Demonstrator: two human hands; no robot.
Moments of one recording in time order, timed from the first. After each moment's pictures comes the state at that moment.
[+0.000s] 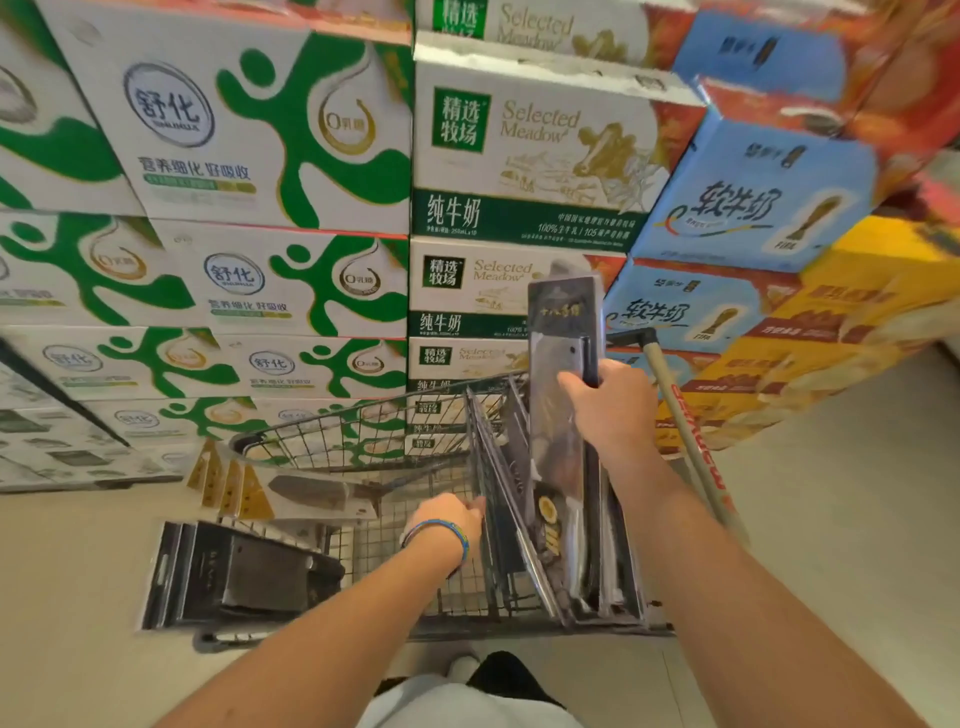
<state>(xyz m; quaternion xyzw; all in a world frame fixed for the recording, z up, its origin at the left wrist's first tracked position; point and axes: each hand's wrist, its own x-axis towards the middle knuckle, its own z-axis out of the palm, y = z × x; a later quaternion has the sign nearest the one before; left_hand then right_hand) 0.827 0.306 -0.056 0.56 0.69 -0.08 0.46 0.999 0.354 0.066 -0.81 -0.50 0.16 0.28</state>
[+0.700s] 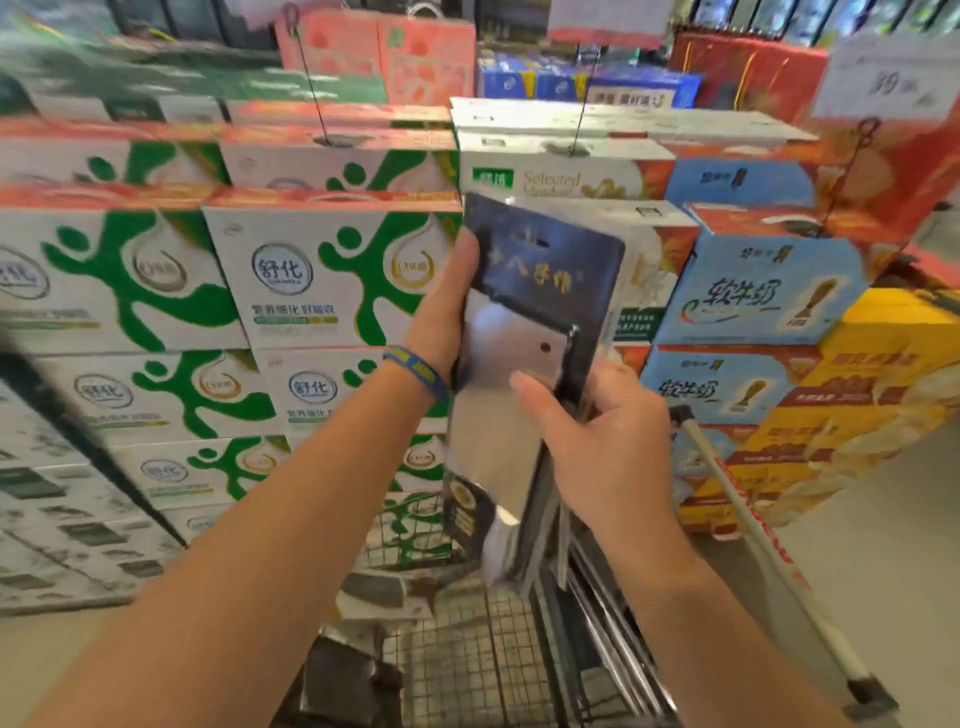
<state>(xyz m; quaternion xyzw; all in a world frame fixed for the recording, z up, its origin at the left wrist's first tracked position) 0.752 0.426 0.223 0.46 0.28 0.51 0.67 0.874 0.308 0.201 -0.56 -0.60 0.09 0.57</state>
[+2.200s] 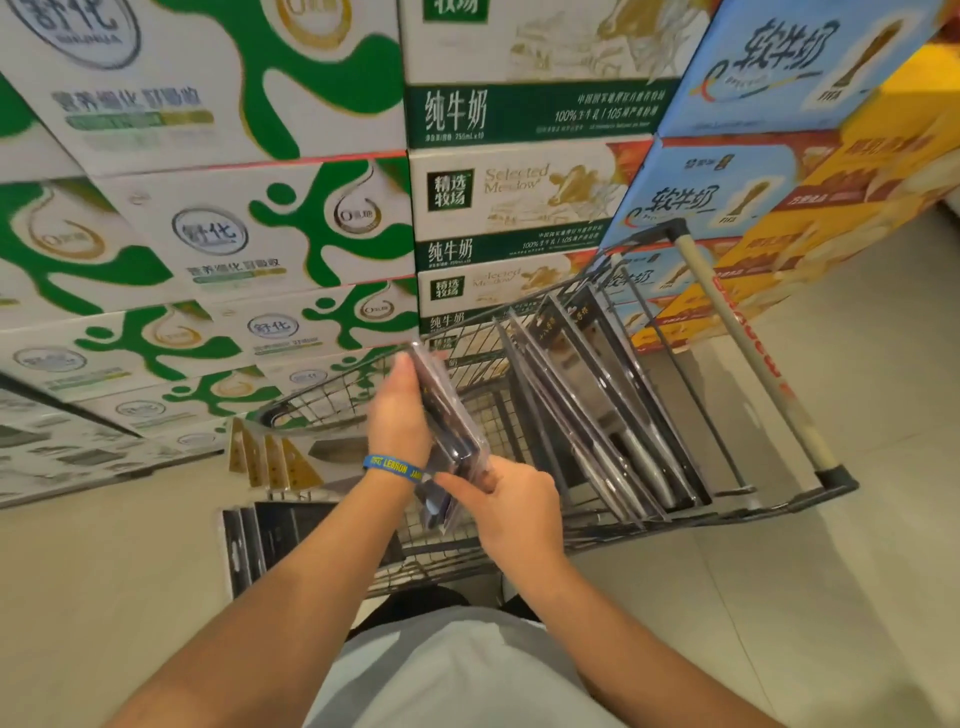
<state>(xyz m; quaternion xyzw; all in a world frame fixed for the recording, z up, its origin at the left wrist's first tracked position) 0.722 0.353 -0.045 0.43 0.58 0.40 0.56 0.818 0.242 -0.020 -0.77 -0.47 0.33 0.26</state>
